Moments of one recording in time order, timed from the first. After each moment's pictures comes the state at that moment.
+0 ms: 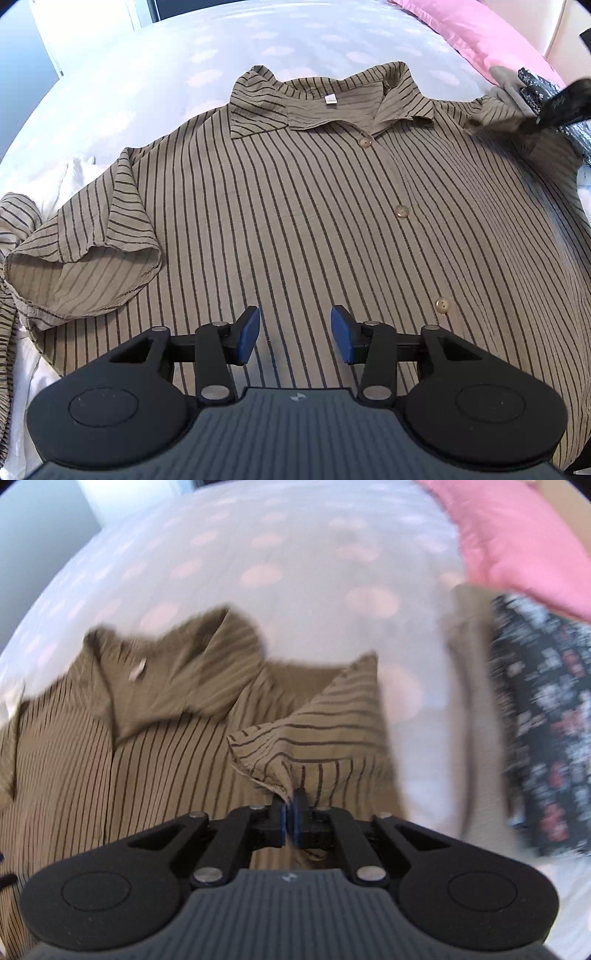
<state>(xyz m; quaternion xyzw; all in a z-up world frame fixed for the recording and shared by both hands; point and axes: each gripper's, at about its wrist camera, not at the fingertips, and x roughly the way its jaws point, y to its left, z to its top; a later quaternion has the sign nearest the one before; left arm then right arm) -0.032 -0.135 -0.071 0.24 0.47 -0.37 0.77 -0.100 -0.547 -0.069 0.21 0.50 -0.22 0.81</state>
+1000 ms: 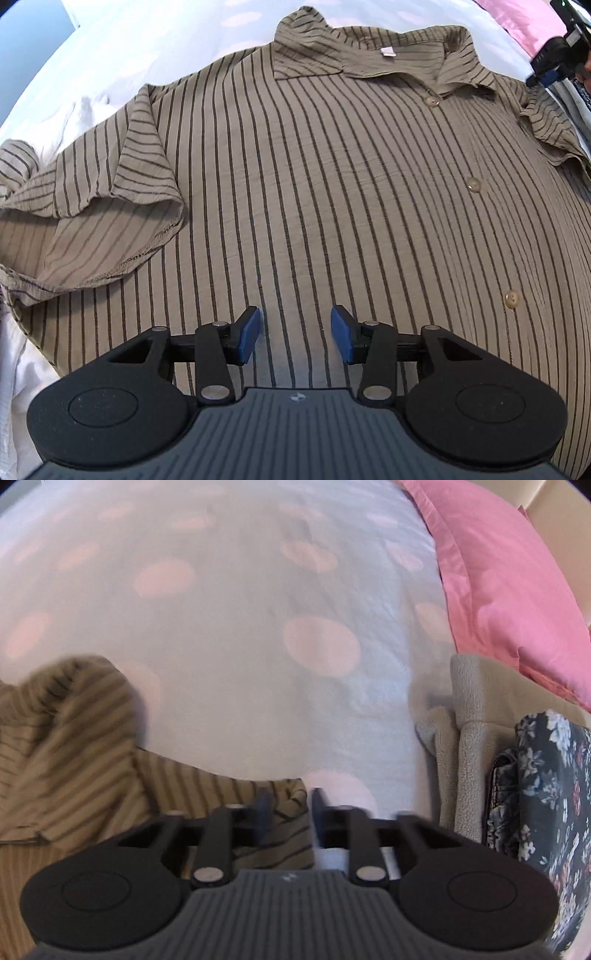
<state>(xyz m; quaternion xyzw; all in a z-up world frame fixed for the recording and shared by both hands) 0.006 -0.125 -0.118 0.25 0.53 -0.31 0.75 0.006 -0.661 -0.122 0.12 0.56 -0.34 0.75</state>
